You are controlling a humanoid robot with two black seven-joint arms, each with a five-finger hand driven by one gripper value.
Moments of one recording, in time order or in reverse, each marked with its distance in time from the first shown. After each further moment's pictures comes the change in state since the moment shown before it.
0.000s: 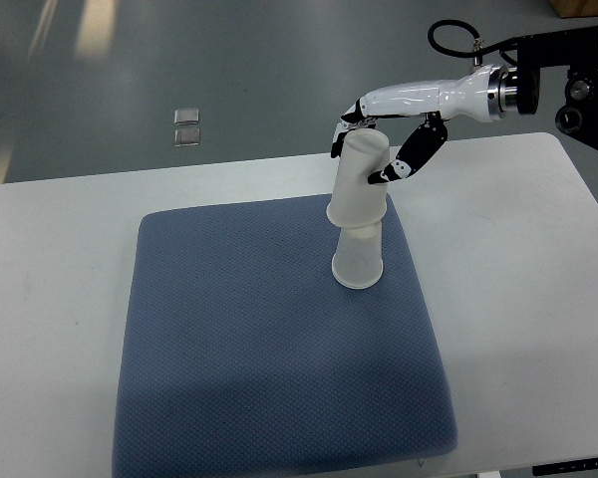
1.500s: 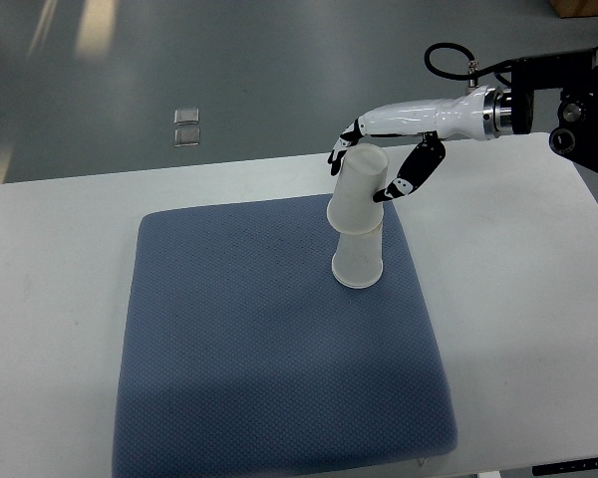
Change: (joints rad) left arm 0.000 0.000 0.000 0.000 0.000 0.000 0.000; right arm -0.038 0.003 -0.017 0.010 -0.014 -0.036 0.009
